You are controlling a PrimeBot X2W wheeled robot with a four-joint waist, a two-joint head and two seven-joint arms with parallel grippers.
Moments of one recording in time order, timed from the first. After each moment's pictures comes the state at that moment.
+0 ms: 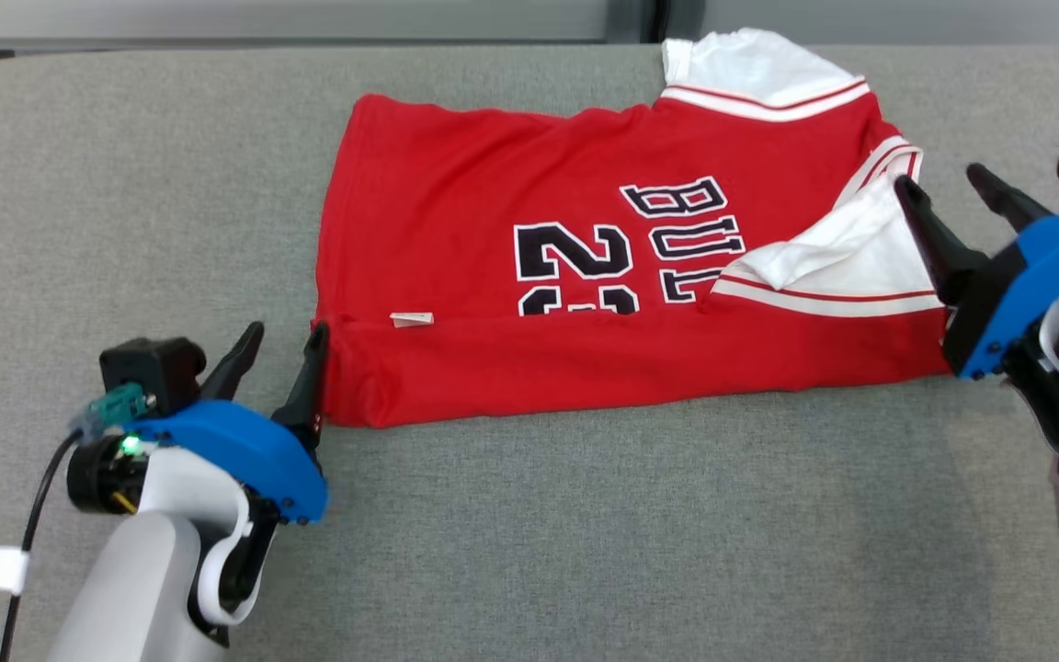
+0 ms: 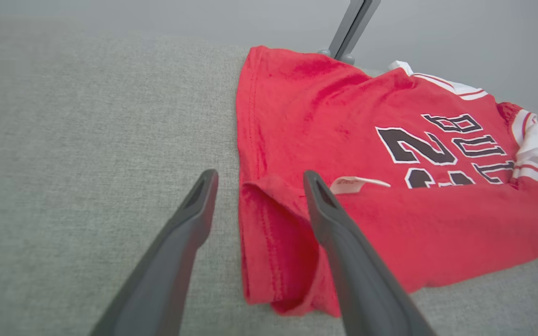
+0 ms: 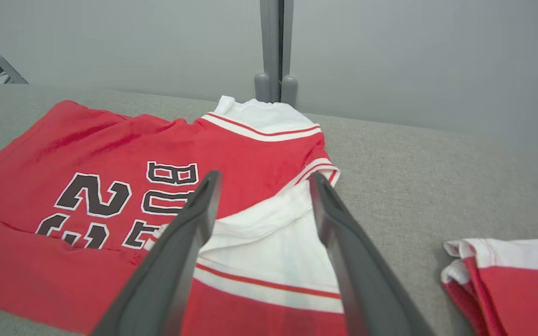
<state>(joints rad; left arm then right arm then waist) -0.34 0.26 -0.27 0.25 -0.56 -0.03 0.18 -0.56 -0.25 -0.03 0.13 0.30 0.13 0.53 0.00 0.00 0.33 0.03</state>
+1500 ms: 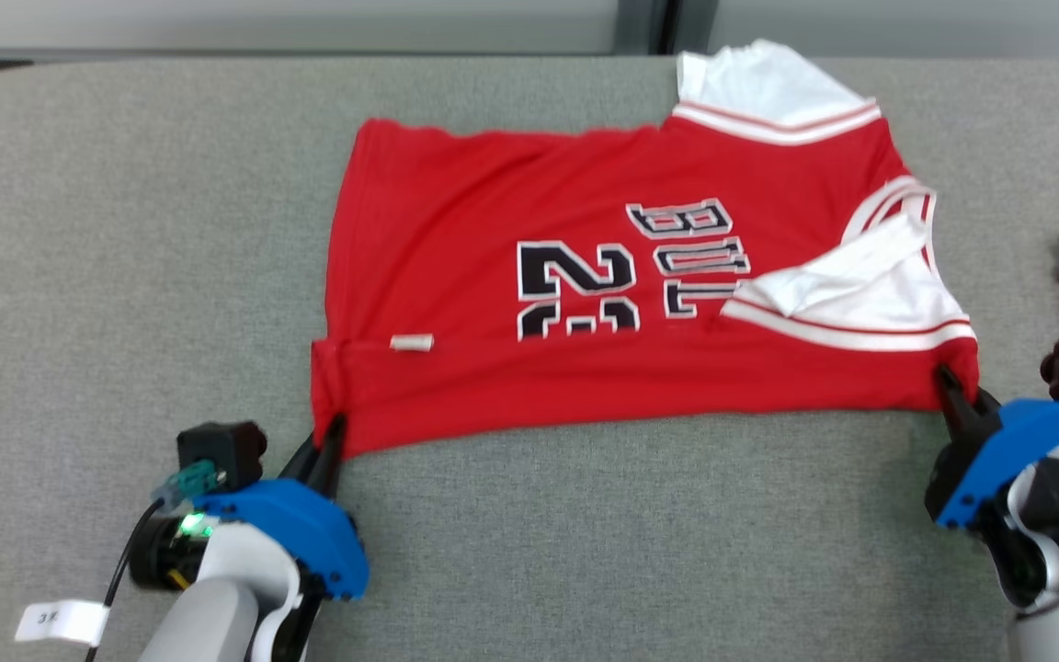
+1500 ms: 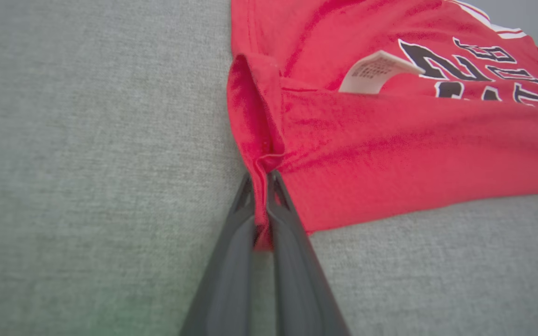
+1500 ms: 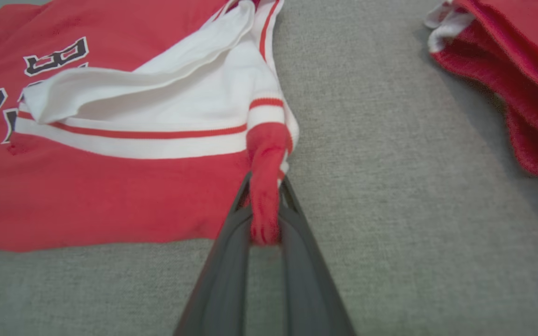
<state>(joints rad) -0.28 0.20 -0.34 0.43 -0.54 -0.01 0.07 -0.34 -0.07 -0.26 0.30 0.15 0.13 0.39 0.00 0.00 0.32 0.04</state>
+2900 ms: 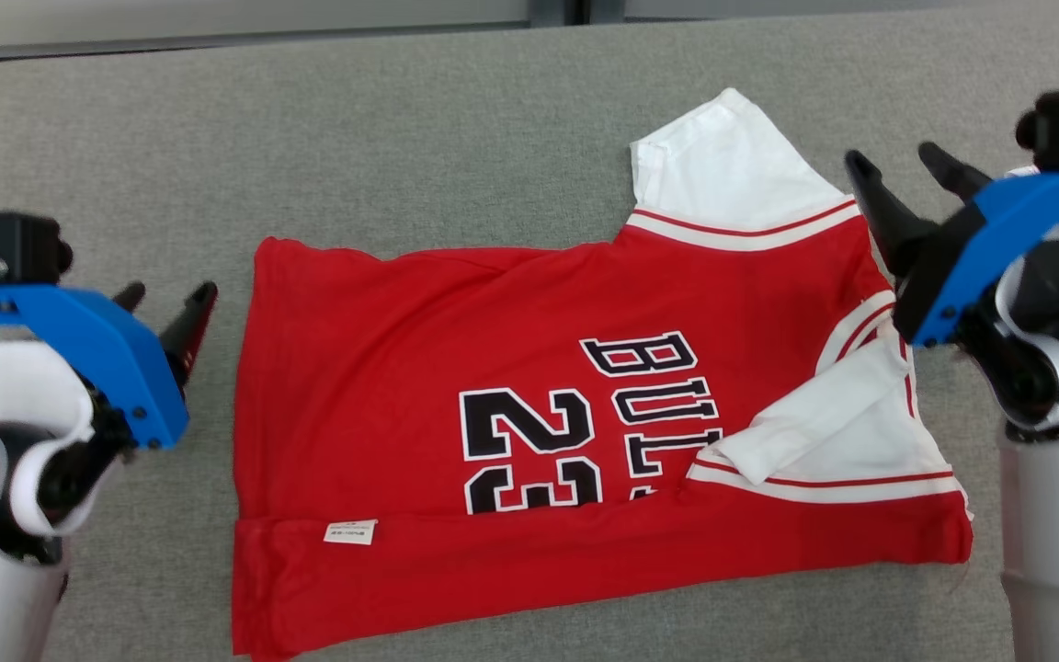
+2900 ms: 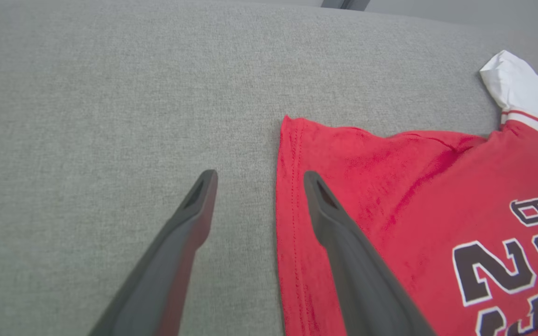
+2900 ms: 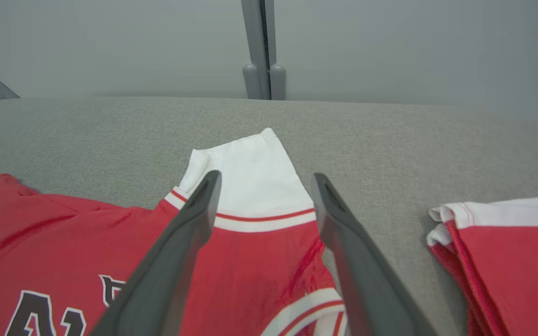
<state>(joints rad) -0.40 0.50 -0.24 0.03 -0.69 0.07 0.66 -0.56 -0.11 -0.09 0.01 0.24 0.13 0.69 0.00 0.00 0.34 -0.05</state>
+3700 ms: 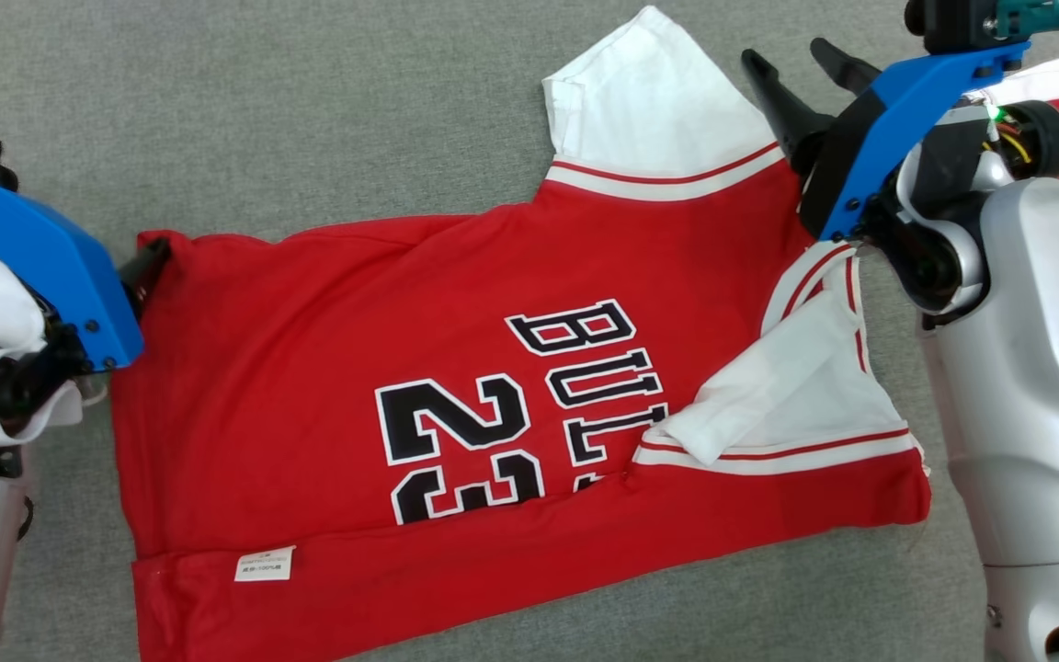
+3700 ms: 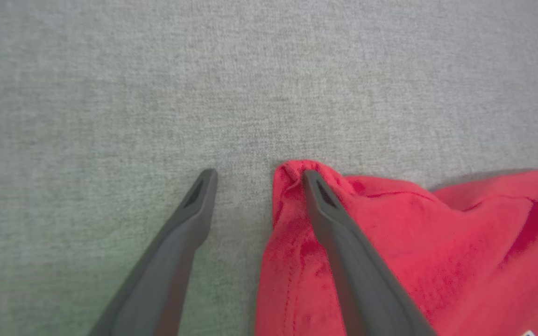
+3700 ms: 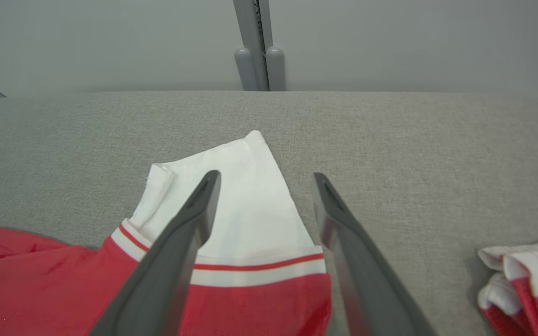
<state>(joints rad) -0.62 0.52 -0.24 0.25 -0.75 0.09 0.83 -0.90 -0.11 0.10 0.47 0.34 0.13 0.47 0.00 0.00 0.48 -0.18</state>
